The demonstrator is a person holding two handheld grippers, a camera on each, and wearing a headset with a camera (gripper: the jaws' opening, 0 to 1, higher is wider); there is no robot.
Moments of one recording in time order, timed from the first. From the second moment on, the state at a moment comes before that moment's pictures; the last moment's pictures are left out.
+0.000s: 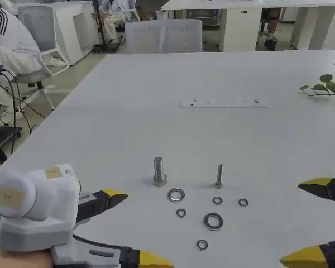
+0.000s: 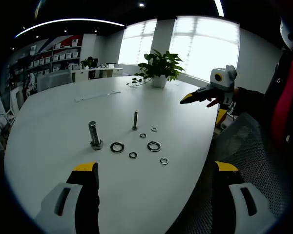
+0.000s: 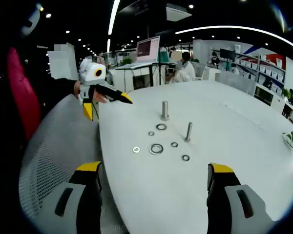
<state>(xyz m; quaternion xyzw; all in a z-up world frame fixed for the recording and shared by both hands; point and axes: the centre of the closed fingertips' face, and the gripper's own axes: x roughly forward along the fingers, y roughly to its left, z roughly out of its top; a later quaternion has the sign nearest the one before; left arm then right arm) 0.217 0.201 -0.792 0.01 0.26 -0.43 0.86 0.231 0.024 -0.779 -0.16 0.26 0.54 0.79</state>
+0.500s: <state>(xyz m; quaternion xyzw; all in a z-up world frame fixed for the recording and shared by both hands) 0.215 0.198 -0.790 0.01 0.25 -0.43 0.87 0.229 0.026 -0.780 -0.16 0.26 0.54 0.79</state>
